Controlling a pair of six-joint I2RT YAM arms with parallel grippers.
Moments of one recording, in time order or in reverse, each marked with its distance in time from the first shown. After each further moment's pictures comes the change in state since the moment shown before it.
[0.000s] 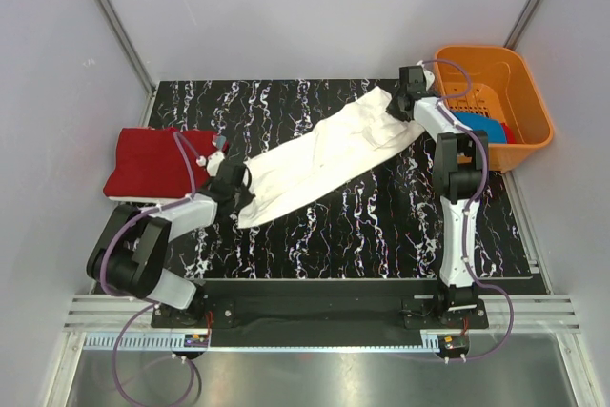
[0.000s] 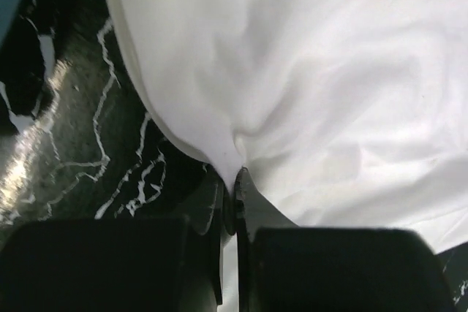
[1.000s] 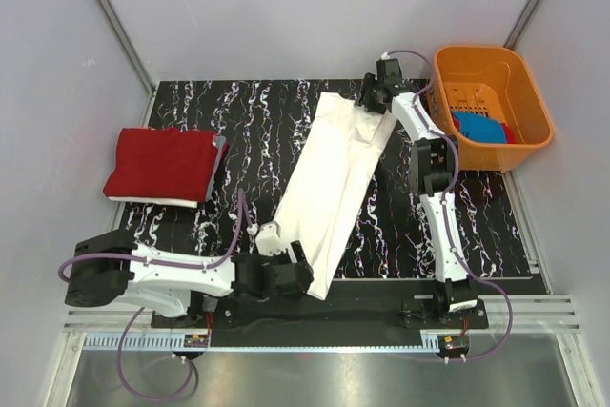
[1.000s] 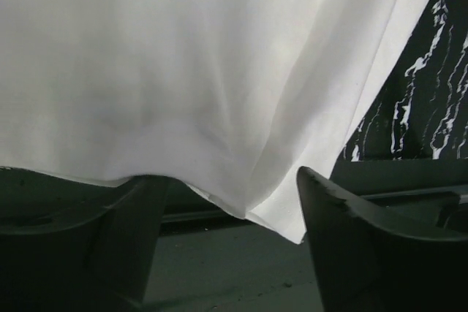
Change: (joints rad) left arm -1.090 -0.222 -0.047 -0.441 -0.327 -0.768; right arm 0.076 0.360 0.558 -0.171 -0.210 -0.125
